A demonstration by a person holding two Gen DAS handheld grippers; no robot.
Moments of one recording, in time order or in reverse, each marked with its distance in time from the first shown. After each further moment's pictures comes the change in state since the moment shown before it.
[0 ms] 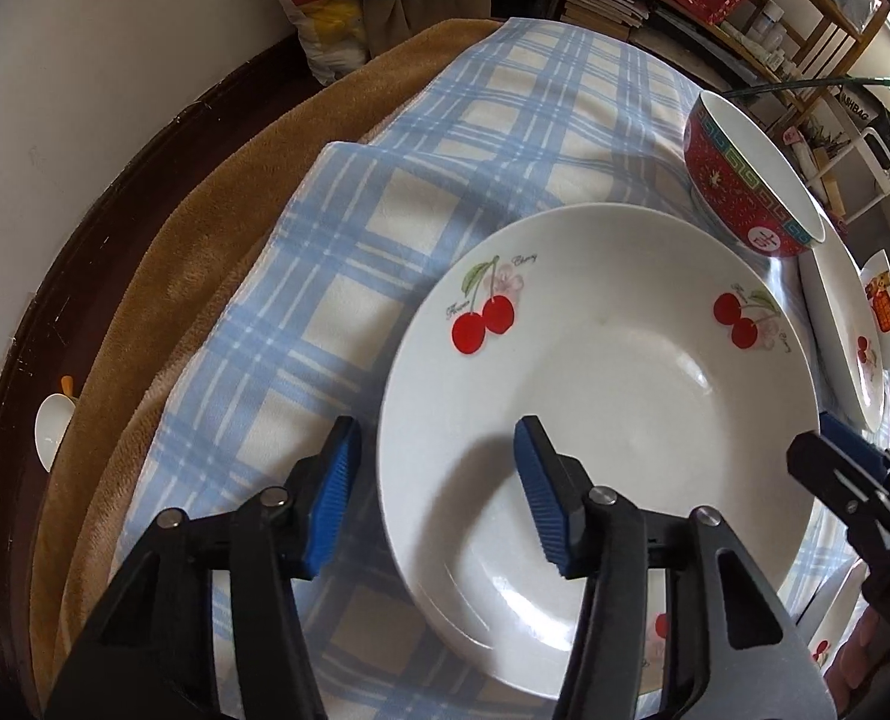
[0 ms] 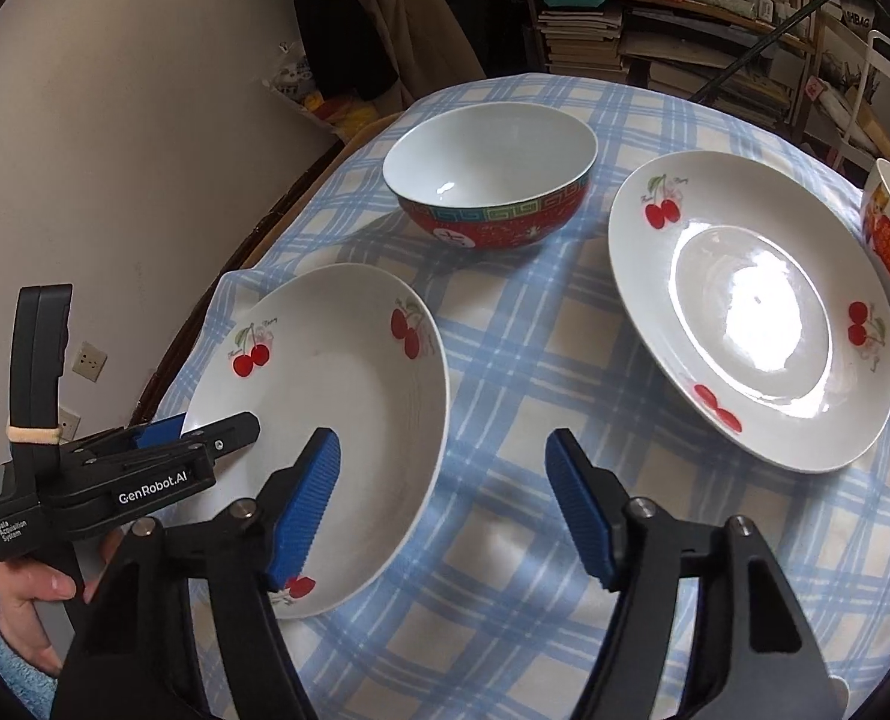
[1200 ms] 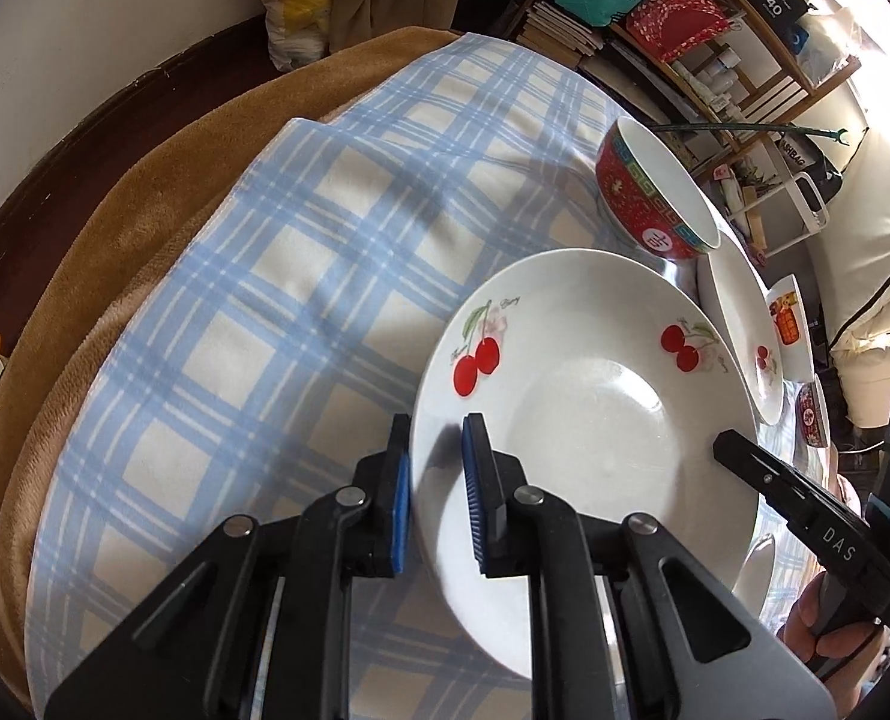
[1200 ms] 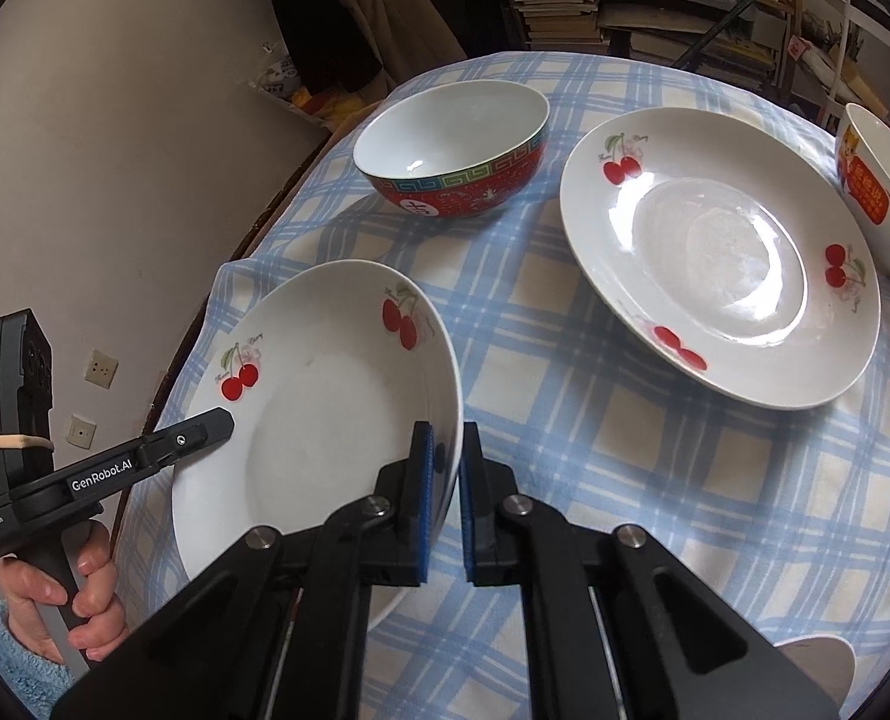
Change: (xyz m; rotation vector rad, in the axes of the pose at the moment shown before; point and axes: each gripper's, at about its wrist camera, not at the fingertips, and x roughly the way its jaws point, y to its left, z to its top) left arm -0.029 -0.002 -0.025 -0.069 -0.010 -0.230; right arm -0.019 -0.025 -0.014 0.071 0.029 0.036
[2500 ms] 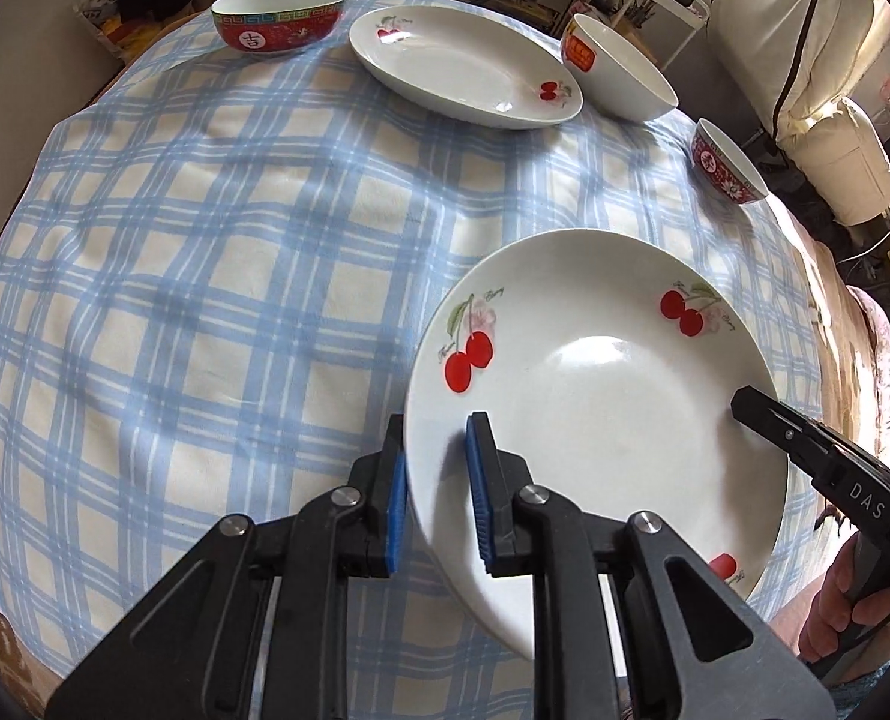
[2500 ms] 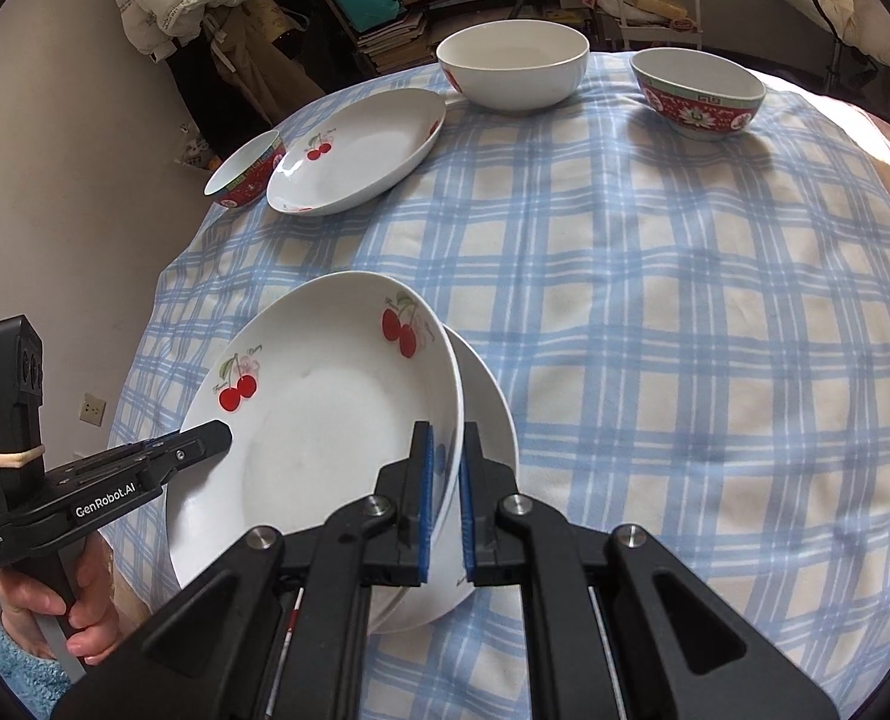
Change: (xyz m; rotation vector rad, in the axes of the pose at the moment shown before) left arm -0.003 -0.202 -0.166 0.325 0.100 0.050; right arm -0.162 -0.169 -0.162 0.218 -0.079 -0.066
